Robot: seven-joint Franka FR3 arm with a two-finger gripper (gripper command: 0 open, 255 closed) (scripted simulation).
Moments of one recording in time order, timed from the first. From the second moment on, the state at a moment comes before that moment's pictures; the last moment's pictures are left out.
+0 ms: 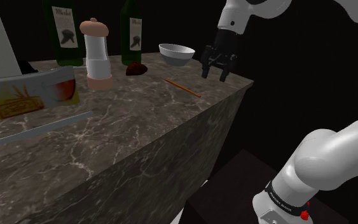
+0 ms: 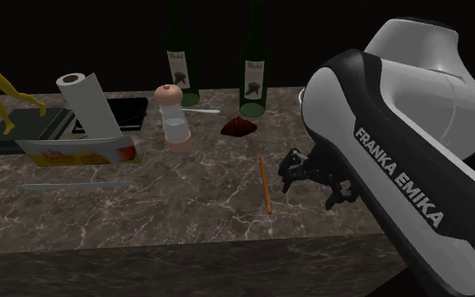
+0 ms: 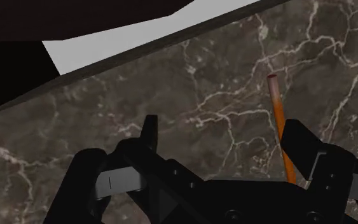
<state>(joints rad) 0.02 -0.48 0.06 -2.13 0.24 1.59 0.30</state>
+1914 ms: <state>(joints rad) 0.06 0.34 0.14 -1.32 0.51 1.72 0.86</state>
